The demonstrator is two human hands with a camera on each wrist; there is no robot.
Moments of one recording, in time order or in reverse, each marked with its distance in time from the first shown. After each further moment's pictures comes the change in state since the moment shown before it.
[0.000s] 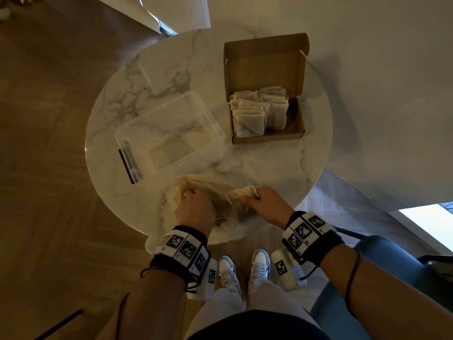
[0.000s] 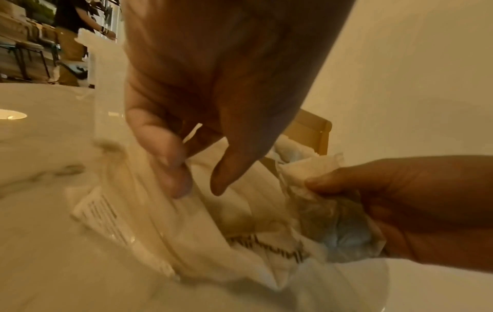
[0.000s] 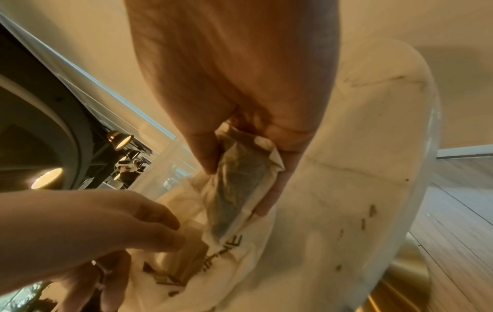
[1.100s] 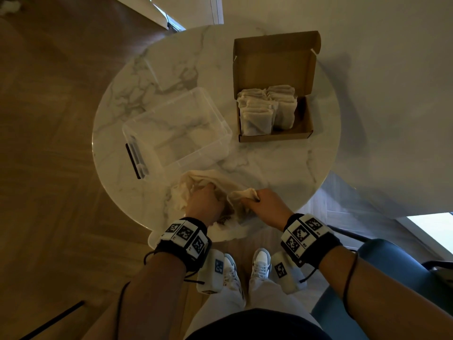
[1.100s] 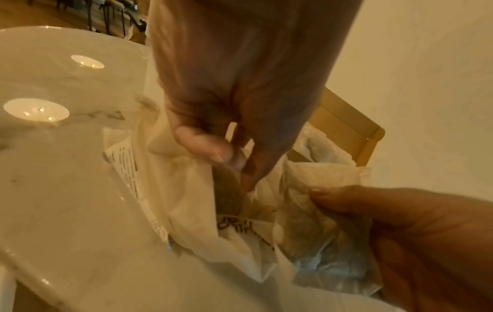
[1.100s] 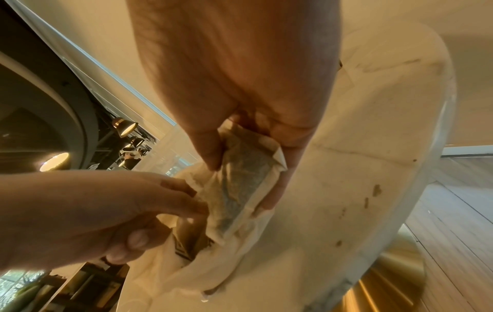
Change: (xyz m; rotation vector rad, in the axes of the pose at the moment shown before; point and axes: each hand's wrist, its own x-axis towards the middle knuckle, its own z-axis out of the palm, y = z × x) left_hand 0.021 -0.004 0.011 -0.238 -0.092 0.105; right_hand 0.007 0.003 0.015 -0.066 -0.005 -0.049
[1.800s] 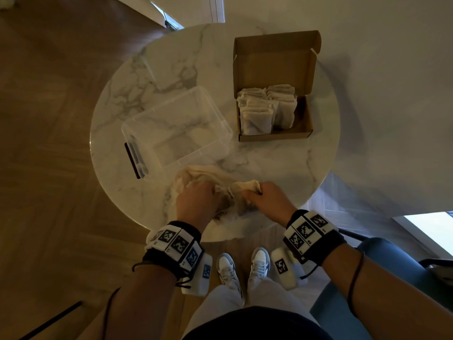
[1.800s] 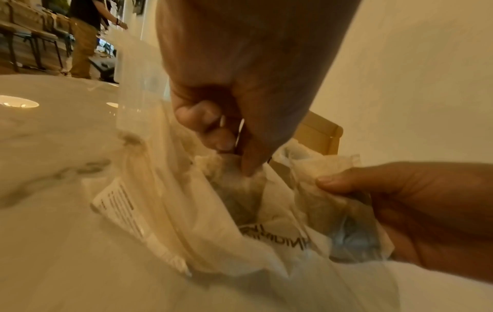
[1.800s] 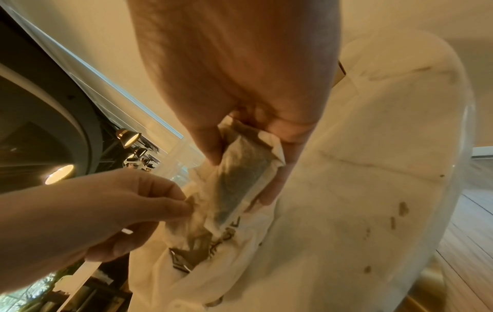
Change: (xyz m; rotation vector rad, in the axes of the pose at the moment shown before) left_hand -0.015 -0.003 -0.020 0.157 0.254 0.203; right_hand -0.004 -0.014 -0.010 0.123 0.076 -0.080
